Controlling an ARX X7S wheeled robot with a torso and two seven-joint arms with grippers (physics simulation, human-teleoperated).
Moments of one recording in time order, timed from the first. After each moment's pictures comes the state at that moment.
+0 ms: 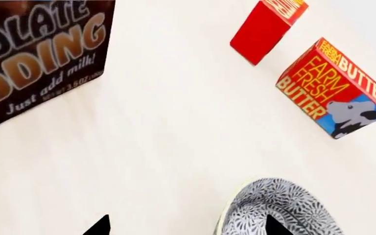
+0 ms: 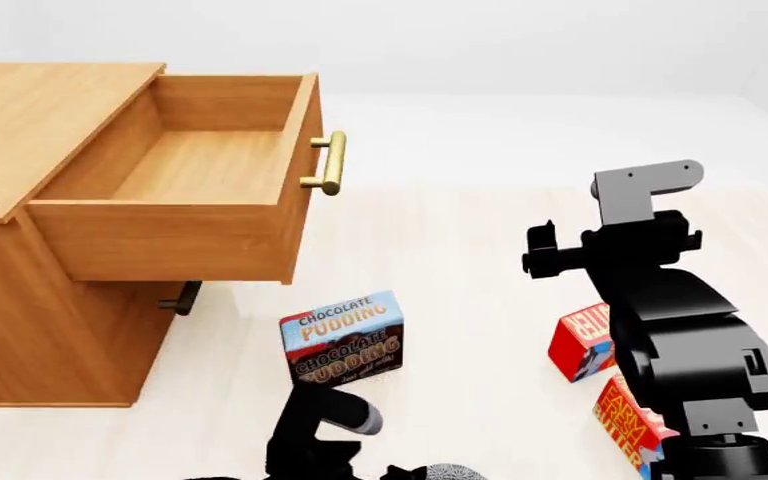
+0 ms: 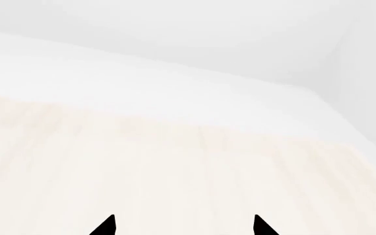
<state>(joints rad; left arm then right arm) -0.45 -0.55 0.81 0.22 -1.31 -0.63 -0.35 0.82 0.31 -0.16 0.20 0.15 0.86 0.03</state>
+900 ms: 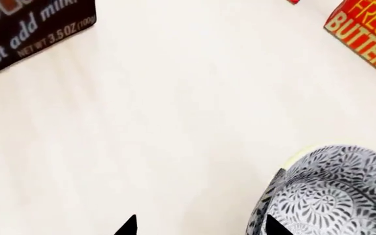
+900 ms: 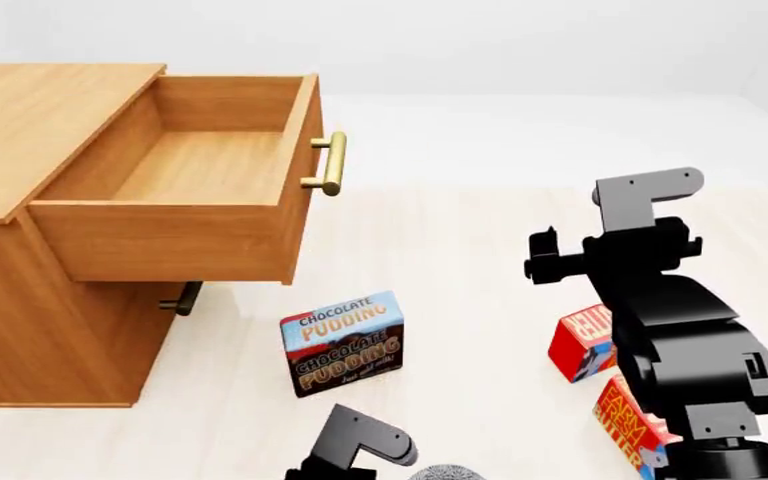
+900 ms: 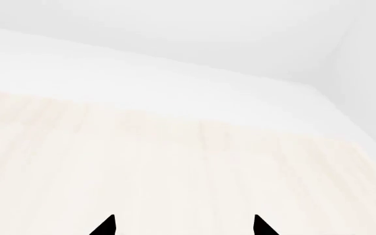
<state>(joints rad) -0.48 -0.43 0.92 0.09 -1.18 -0.69 -0.42 0.81 0.33 -0.16 0.22 0.16 0.83 0.03</state>
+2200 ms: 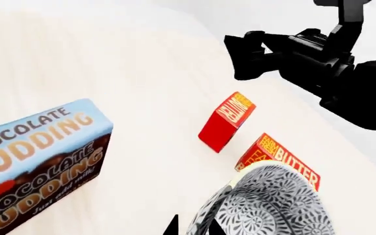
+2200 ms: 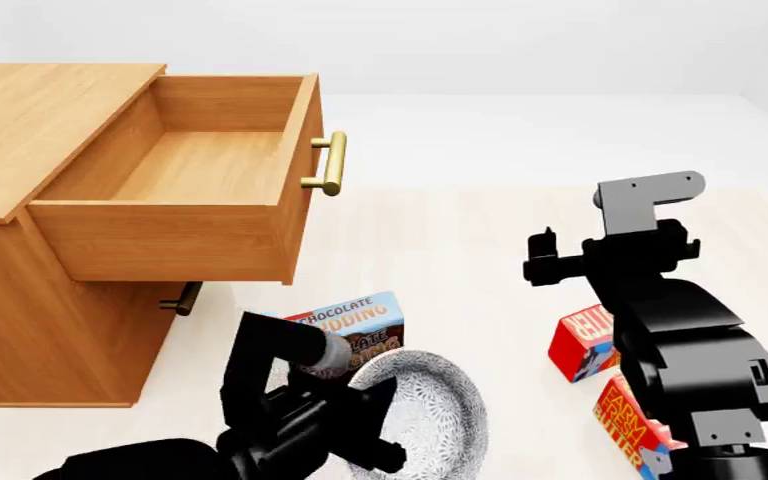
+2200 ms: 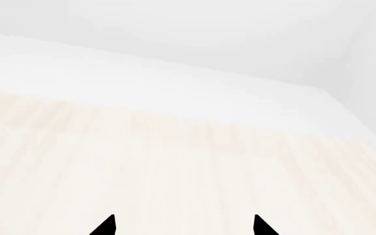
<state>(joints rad) -0.53 -0.65 0.67 0.53 -1.52 -0.59 -0.56 0.79 0.34 -0.16 0.21 0.19 0.81 0.02</state>
